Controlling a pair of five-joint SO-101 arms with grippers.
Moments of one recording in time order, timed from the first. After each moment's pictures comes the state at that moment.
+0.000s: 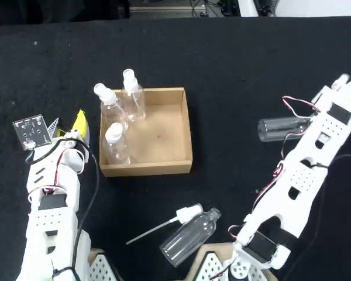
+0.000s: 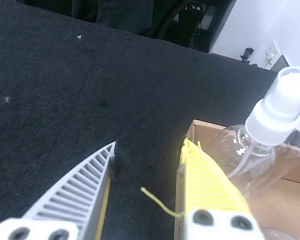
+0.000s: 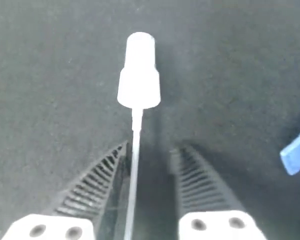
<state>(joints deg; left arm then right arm) -13.0 -59.6 87.3 -4.2 8.7 36.8 90.9 -92.8 53.1 -7.0</state>
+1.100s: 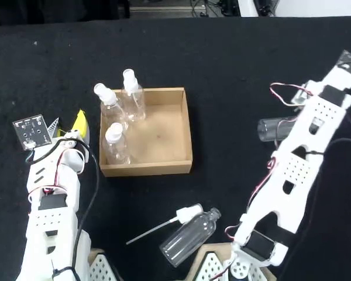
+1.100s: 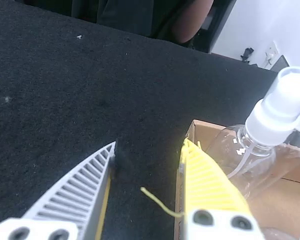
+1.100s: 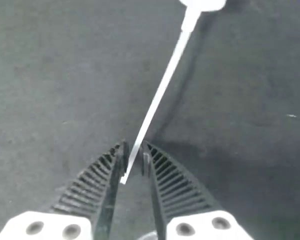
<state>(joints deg) -13.0 -59.6 87.3 -4.2 8.7 30.6 82.5 -93.1 80.9 -7.1</state>
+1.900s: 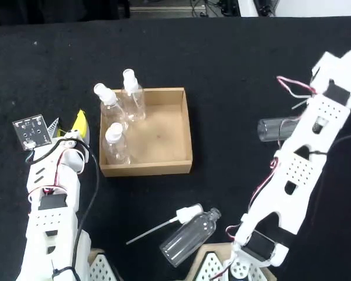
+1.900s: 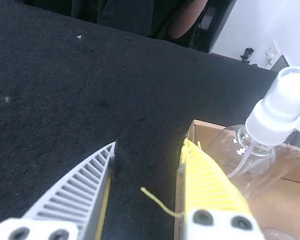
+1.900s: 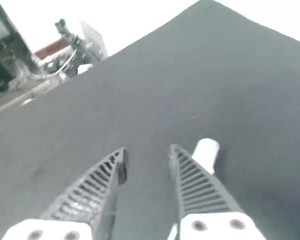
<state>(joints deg) -13.0 -59.6 87.3 -4.2 8.7 33.1 82.2 -90.8 43.4 -7.1</state>
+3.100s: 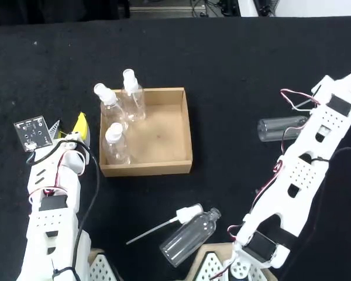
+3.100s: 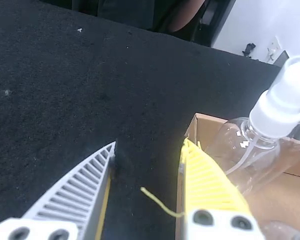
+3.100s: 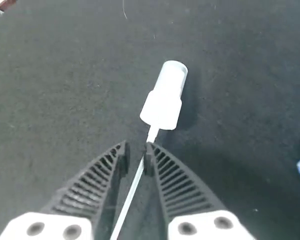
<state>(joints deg) -13.0 -59.6 88.3 -4.2 8.7 35.4 84.9 -89.7 54.3 -13.0</state>
